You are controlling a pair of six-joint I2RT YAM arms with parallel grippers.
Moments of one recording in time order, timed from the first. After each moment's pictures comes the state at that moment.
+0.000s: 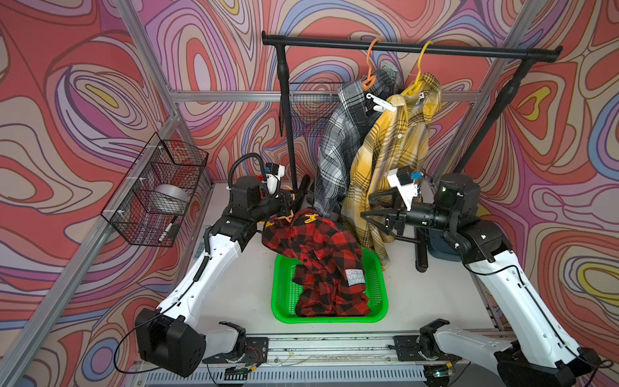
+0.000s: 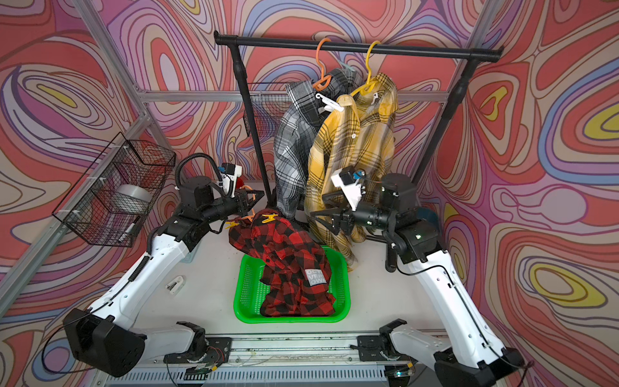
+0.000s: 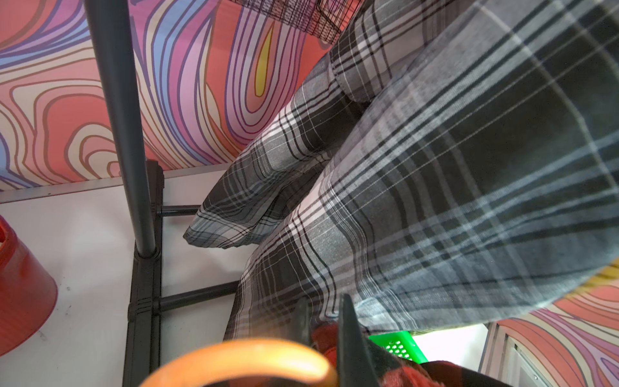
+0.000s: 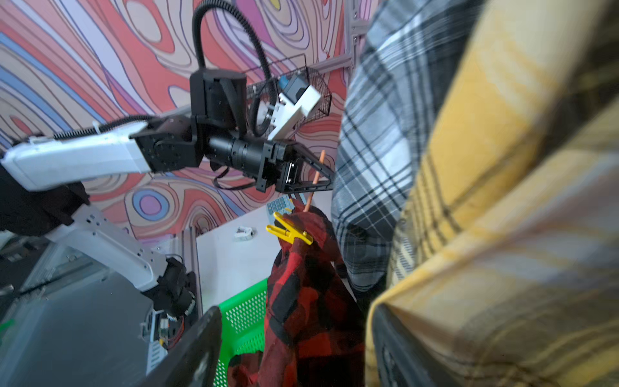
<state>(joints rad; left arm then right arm) -0.30 1.29 1.24 -0.26 0.47 -0.32 0.45 1.13 1.46 -0.60 -0.71 -0.09</state>
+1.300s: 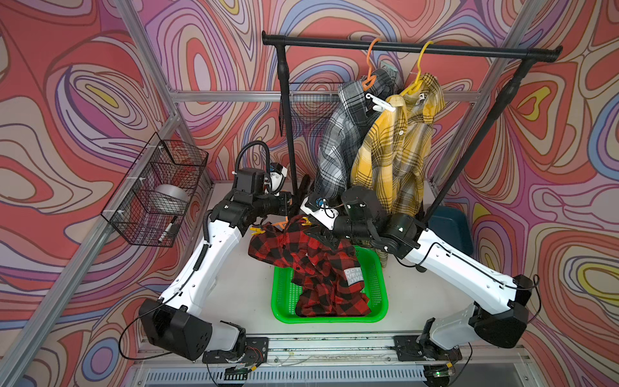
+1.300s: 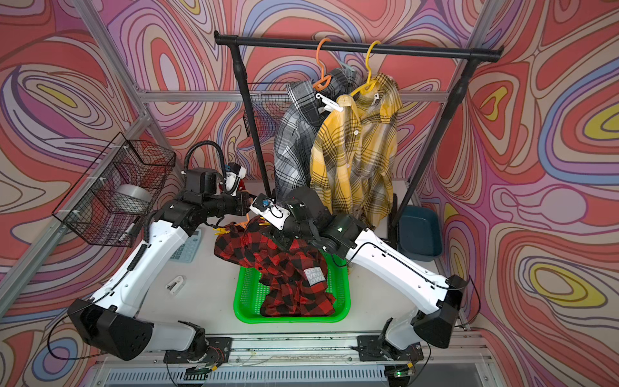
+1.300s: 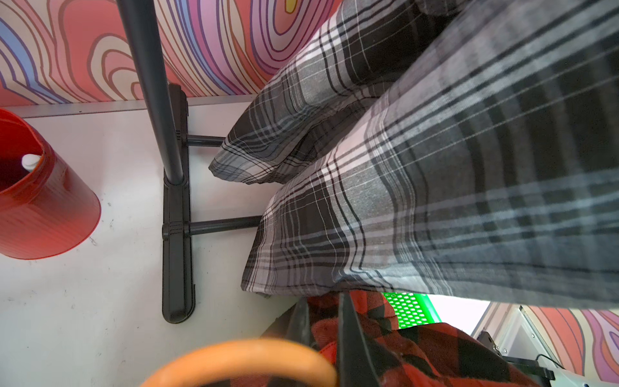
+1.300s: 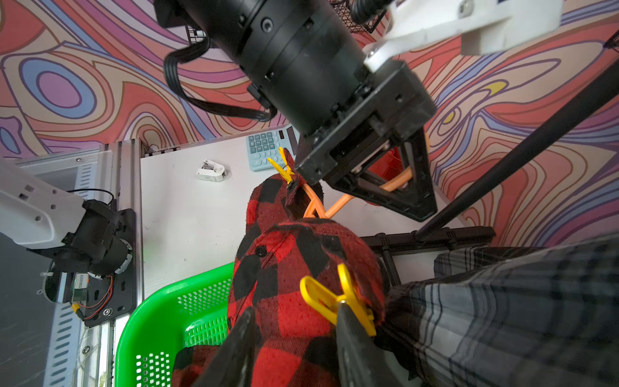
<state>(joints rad) -0.30 1.39 1.46 -0.67 0.42 -0.25 0.91 1.49 1.62 -0.63 -0.18 -0.26</state>
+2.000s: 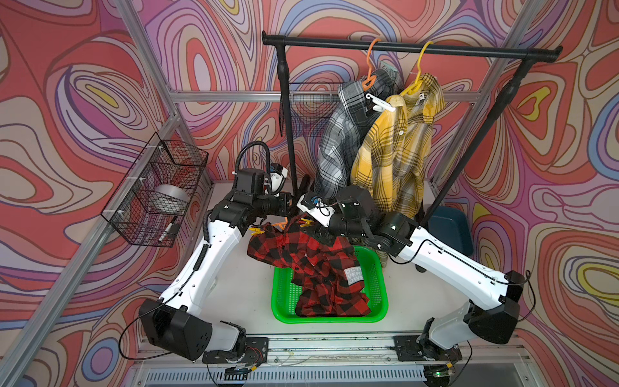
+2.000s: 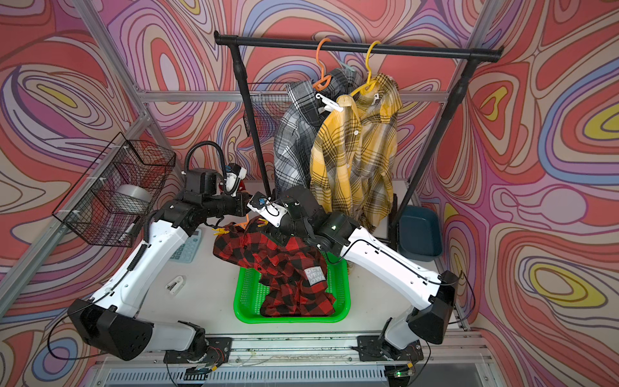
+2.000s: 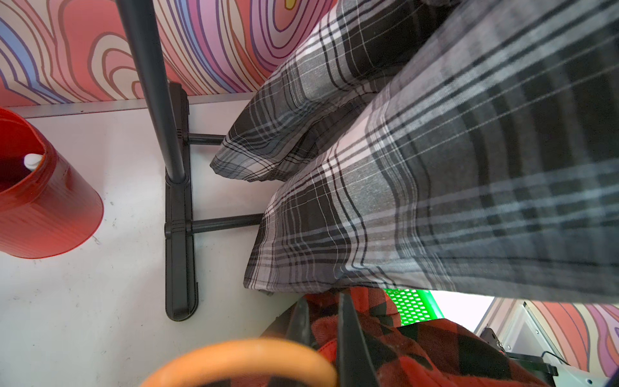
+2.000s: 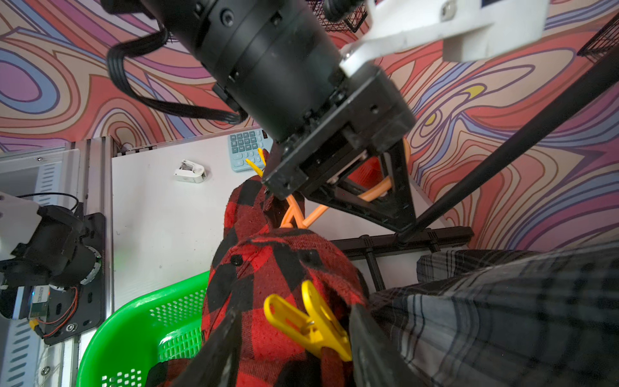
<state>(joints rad) -0.30 1.39 1.46 -0.67 0.42 -0.24 0.91 1.52 1.64 -0.60 -0.12 -0.28</state>
